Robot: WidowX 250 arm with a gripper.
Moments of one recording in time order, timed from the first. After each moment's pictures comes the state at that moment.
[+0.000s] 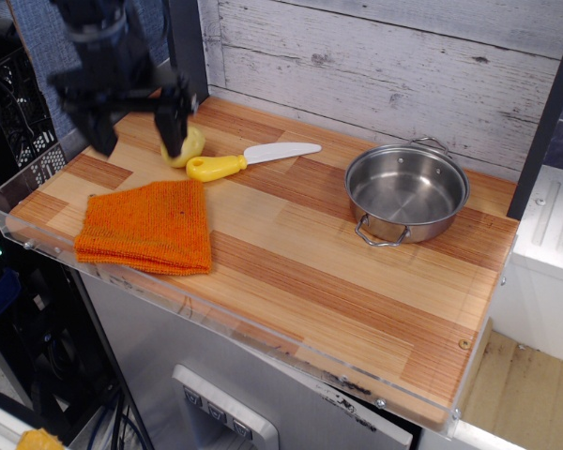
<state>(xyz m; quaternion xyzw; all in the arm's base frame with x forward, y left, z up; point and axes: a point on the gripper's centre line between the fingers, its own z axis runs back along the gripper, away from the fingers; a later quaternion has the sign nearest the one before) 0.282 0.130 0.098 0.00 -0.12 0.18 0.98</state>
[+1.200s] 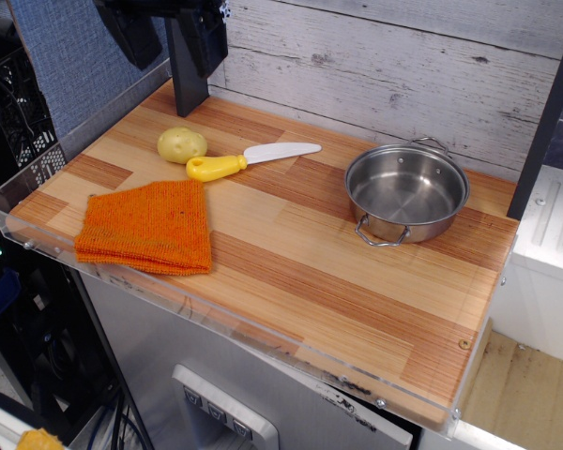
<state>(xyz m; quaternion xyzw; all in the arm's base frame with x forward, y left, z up) 0.298 0.095 0.159 -0.04 -0.13 0.02 0.99</state>
